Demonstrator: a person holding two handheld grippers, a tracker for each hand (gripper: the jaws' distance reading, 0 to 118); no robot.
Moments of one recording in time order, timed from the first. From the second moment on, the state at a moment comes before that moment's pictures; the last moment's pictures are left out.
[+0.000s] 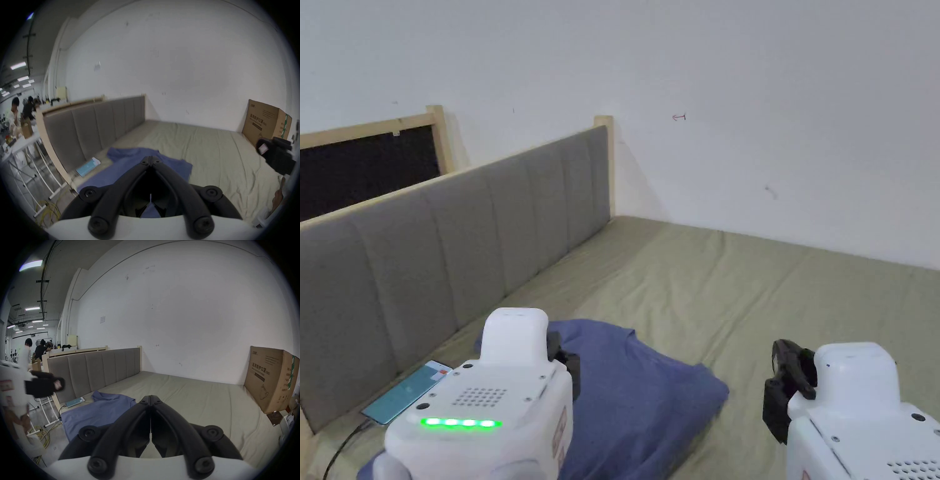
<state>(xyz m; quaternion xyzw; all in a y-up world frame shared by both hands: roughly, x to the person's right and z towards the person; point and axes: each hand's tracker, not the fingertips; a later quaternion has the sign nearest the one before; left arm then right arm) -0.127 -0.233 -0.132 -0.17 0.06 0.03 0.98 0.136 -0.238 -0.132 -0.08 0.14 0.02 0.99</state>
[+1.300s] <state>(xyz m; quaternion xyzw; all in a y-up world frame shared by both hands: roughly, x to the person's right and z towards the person) -0.207 -0.442 -0.366 -0.51 0.10 0.21 0.83 0.202 -0.327 -0.195 -0.27 0.05 -0.03 0.96</state>
